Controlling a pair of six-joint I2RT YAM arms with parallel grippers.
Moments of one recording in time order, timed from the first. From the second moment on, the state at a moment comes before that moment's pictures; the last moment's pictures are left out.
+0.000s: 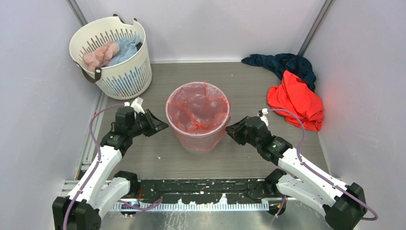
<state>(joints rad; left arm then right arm) -0.20 0.85 0.60 -0.33 0.42 -0.76 0.66 0.82 0.56 -0.34 0.14 1.35</state>
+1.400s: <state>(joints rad) -0.20 1.01 0.52 -0.12 0.43 -0.79 0.74 1.01 0.44 -0.11 0.26 1.51</state>
